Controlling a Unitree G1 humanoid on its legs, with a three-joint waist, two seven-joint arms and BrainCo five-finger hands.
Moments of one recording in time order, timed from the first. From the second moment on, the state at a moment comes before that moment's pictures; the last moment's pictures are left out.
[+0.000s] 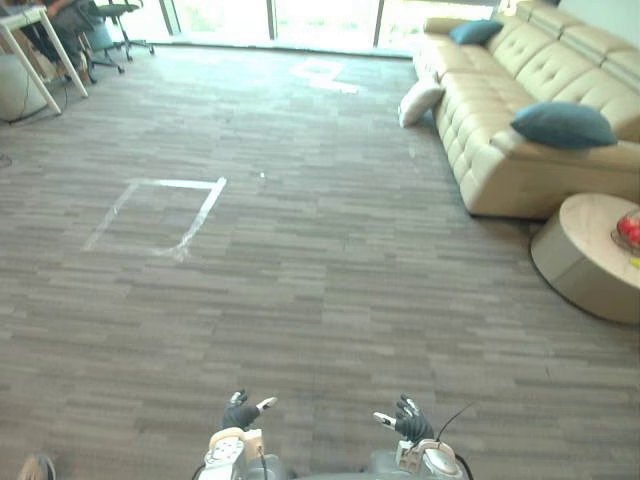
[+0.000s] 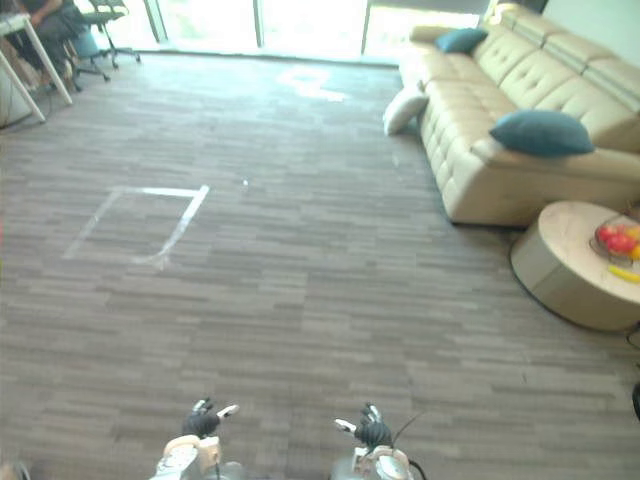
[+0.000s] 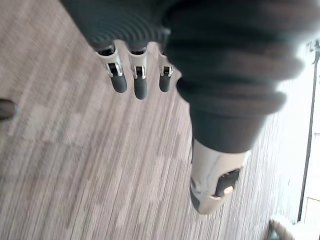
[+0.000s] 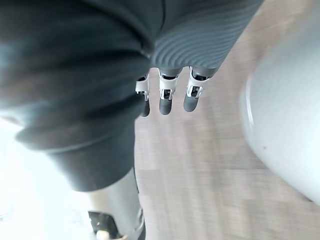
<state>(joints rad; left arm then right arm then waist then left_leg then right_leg) 0.01 -0.02 0.09 1.00 -0.08 -0.12 0.09 0.09 0.02 -0.08 0.85 0.15 -0.14 -0.01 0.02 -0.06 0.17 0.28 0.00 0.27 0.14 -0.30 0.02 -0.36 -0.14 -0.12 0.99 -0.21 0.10</state>
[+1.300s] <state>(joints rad) 0.01 -0.06 0.10 1.01 -0.06 -0.11 0.08 0.08 -0.02 -0.07 0.85 0.12 -0.12 -0.01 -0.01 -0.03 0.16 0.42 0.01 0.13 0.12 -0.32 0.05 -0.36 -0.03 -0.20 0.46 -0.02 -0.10</state>
